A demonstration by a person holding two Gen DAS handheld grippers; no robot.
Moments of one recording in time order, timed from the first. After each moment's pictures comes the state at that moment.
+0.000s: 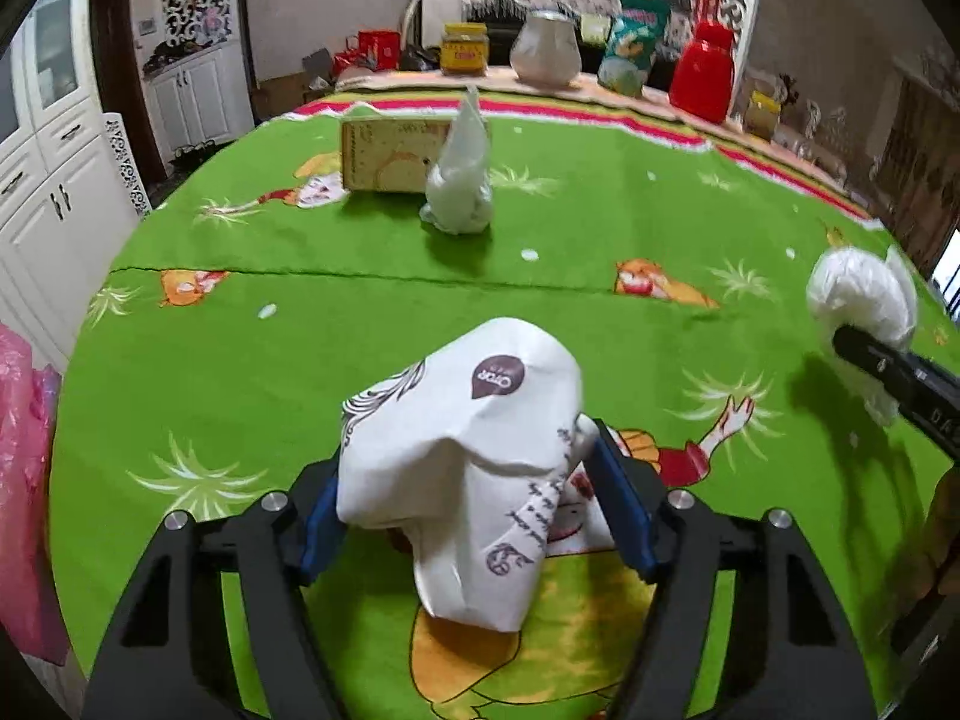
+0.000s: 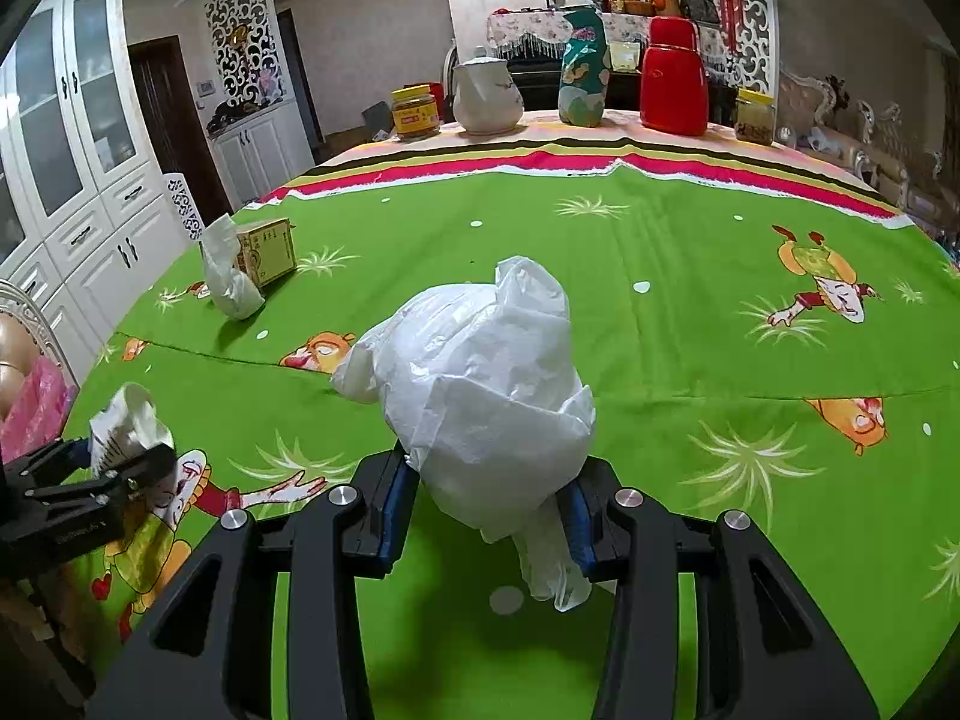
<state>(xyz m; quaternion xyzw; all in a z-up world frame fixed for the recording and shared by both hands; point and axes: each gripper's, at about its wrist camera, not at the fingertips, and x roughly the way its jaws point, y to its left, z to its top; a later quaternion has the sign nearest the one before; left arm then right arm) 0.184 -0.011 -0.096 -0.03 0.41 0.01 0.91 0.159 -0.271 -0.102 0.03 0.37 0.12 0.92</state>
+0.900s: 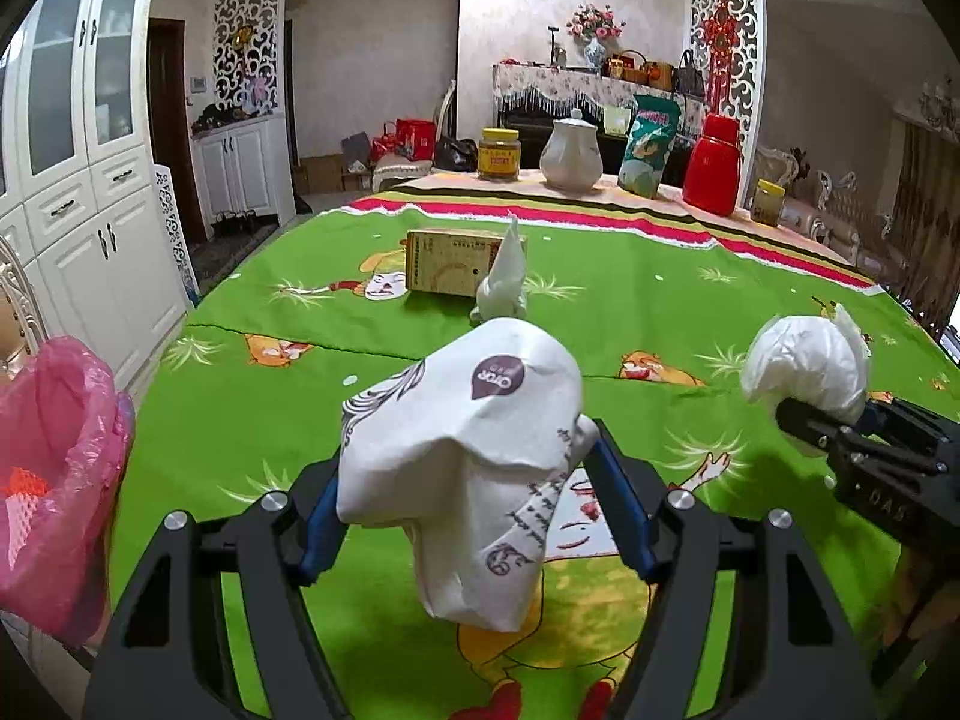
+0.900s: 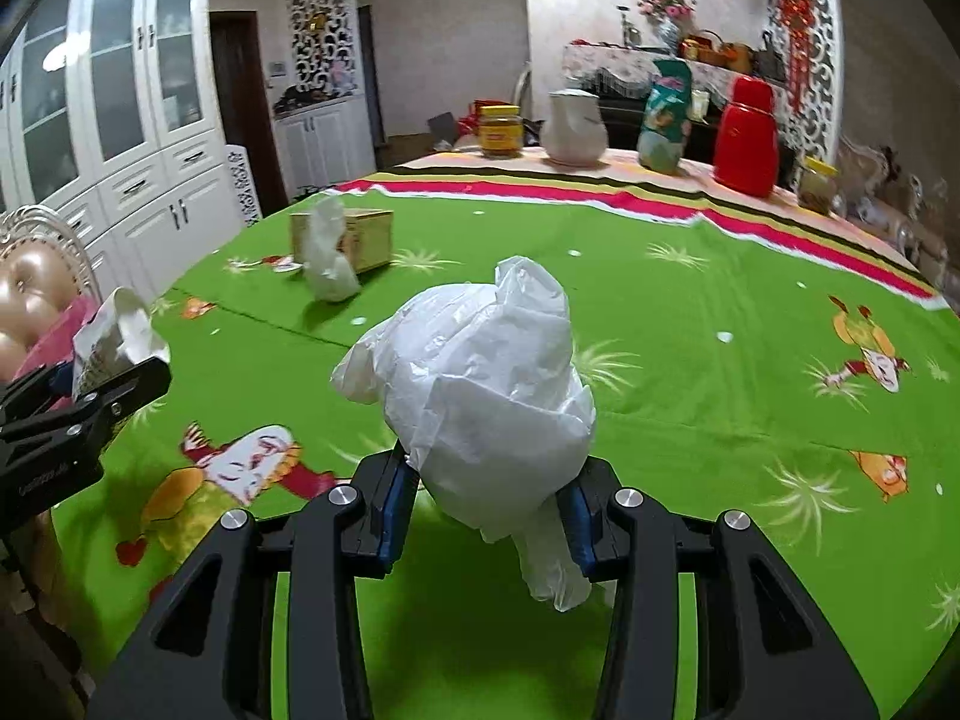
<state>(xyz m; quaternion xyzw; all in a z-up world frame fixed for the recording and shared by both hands) 0.132 -0.008 -0.059 -0.03 0.30 0.05 0.95 0.129 -0.224 -0.090 -0.03 0.33 0.18 0.93</state>
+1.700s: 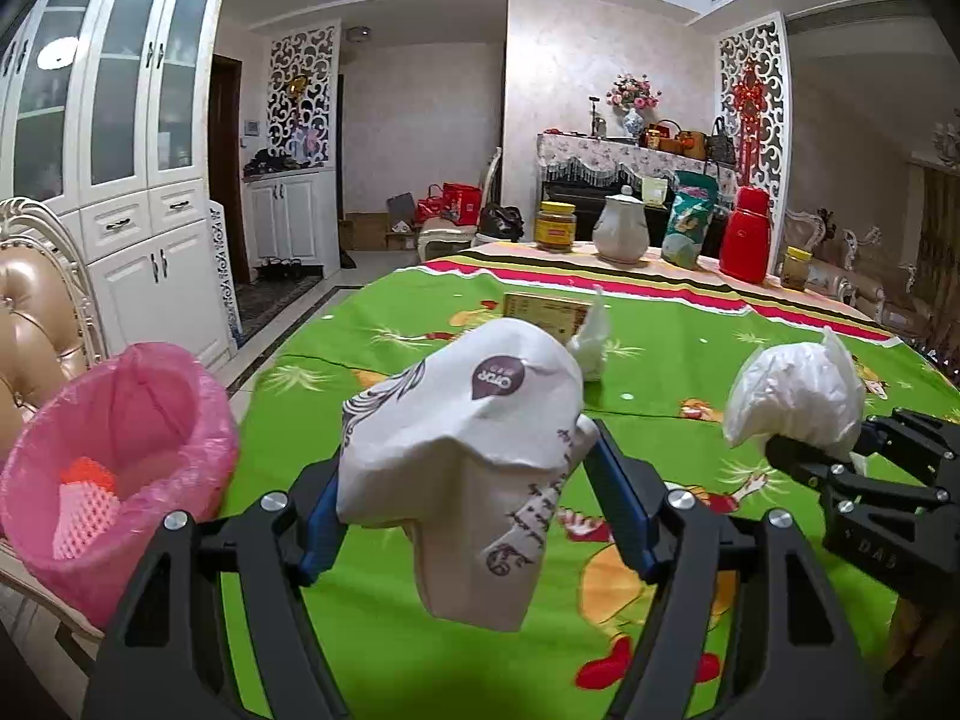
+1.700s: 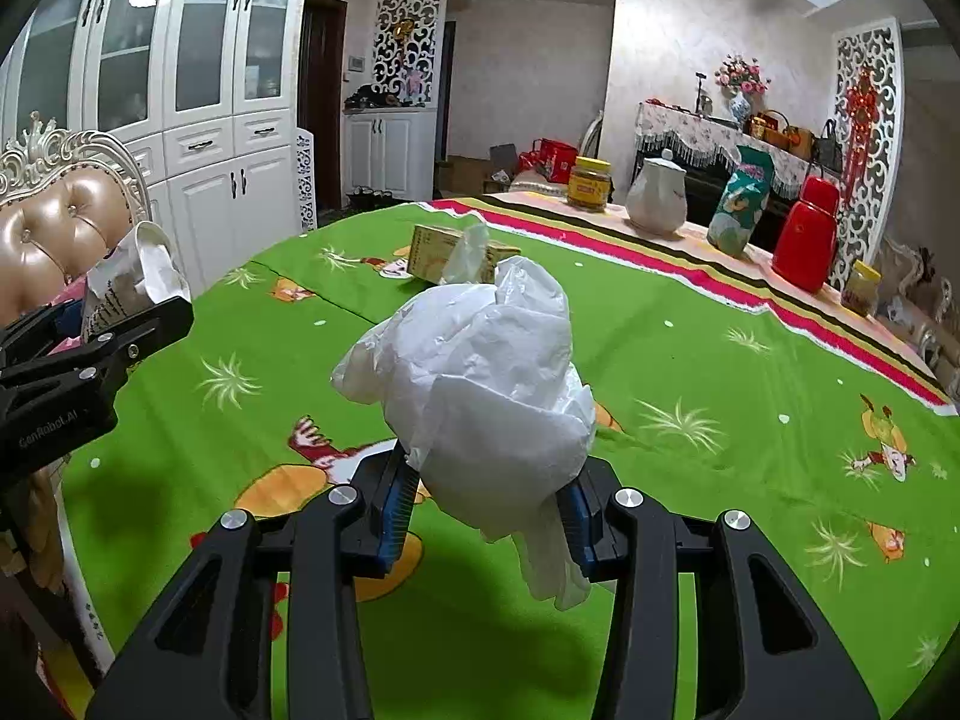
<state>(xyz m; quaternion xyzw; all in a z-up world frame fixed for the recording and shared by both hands) 0.063 0.044 -0.044 -0.04 0.22 0.10 0.97 0.080 -0.152 -0.070 -0.11 0.27 0.23 0.93</state>
